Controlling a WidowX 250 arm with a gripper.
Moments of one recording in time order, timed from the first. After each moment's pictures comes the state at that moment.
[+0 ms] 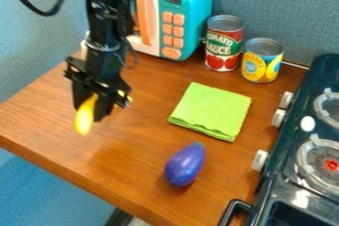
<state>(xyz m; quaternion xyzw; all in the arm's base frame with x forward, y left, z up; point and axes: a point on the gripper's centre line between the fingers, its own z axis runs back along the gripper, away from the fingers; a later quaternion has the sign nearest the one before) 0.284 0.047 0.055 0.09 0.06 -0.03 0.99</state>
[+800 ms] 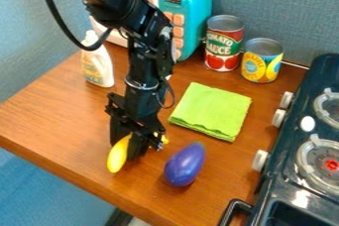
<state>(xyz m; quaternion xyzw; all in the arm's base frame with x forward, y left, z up) 0.274 -0.010 0.018 0.05 0.10 -0.14 0.98</state>
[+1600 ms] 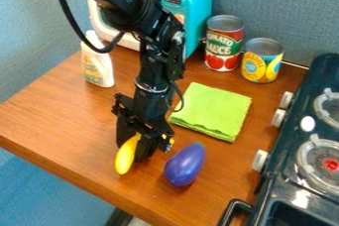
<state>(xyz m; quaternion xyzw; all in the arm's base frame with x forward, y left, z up) 0.278 -0.017 0.017 0.07 0.10 -0.12 0.98</state>
